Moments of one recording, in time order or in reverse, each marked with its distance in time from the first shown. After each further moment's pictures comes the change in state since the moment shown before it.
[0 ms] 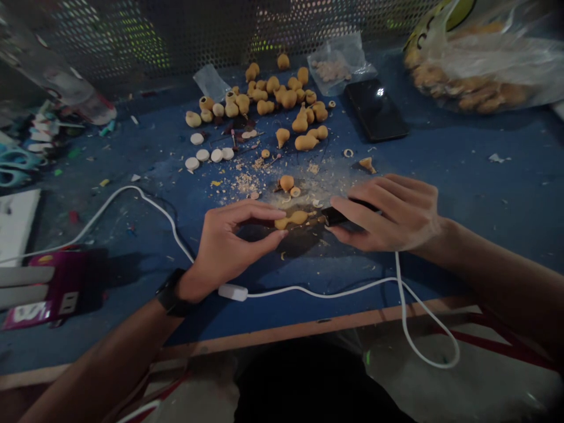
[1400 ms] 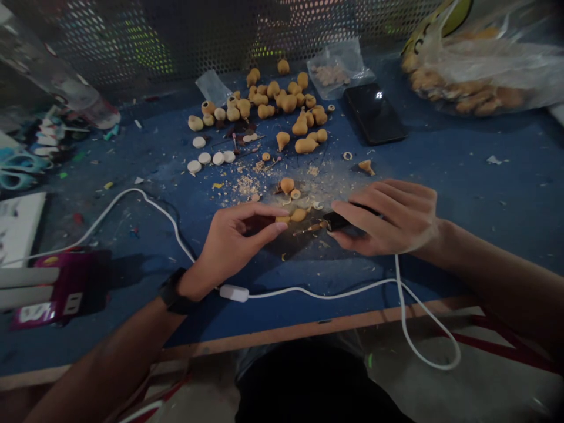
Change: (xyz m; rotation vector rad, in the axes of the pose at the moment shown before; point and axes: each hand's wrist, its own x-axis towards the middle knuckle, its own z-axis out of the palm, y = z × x) left_hand 0.003 -0.004 0.005 -0.158 -0.023 -0.250; right_hand 0.003 -0.001 -0.001 0.009 0.029 -0.016
